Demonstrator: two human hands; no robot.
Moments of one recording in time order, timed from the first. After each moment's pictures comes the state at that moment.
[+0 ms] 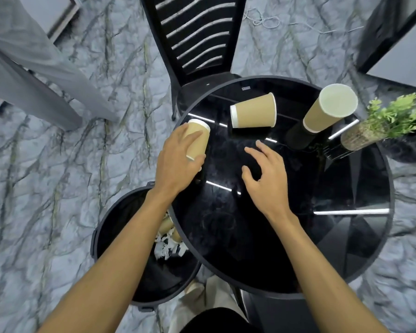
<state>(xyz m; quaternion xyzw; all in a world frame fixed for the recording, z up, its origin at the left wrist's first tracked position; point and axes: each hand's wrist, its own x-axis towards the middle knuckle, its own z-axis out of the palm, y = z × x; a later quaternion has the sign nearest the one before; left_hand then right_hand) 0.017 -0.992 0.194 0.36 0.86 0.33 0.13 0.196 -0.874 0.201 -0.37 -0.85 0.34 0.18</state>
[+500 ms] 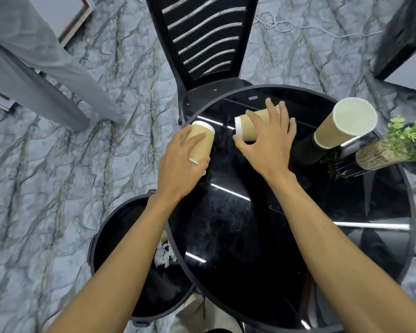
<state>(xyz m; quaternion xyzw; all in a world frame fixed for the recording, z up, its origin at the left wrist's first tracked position) 0.005 -0.966 0.188 0.34 0.87 0.34 0.12 0.107 -0.785 0.184 -0.35 -0.91 0.15 0.14</state>
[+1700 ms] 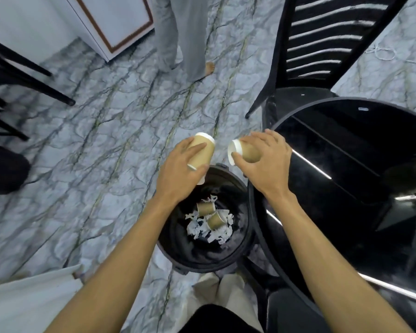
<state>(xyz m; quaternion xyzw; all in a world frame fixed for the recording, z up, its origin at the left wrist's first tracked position) 0.000 -1.215 0.208 0.16 0.92 0.34 0.11 0.058 -1.011 0.202 -0.16 -0.93 0.29 0.17</state>
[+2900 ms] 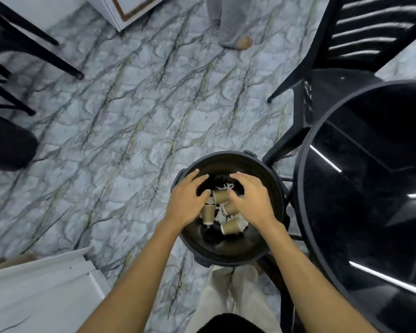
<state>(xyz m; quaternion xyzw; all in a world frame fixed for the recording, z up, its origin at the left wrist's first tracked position) 0.020 -1.314 0.111 0.10 0.92 0.28 0.27 0.078 -1.132 0.097 -0.15 -0.91 0.38 -0.09</state>
